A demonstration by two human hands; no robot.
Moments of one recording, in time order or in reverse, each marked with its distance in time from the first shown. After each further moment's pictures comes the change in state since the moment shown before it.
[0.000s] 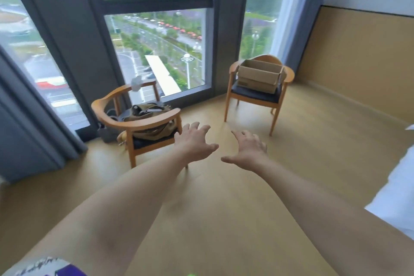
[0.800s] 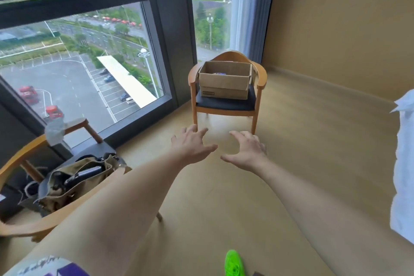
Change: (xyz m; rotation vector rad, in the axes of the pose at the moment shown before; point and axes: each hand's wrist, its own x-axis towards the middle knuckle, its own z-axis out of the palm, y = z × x) left_hand 0.467 0.094 0.046 0.084 -0.143 0.237; right_hand 0.404 0.150 -0.021 0.210 0.054 0.194
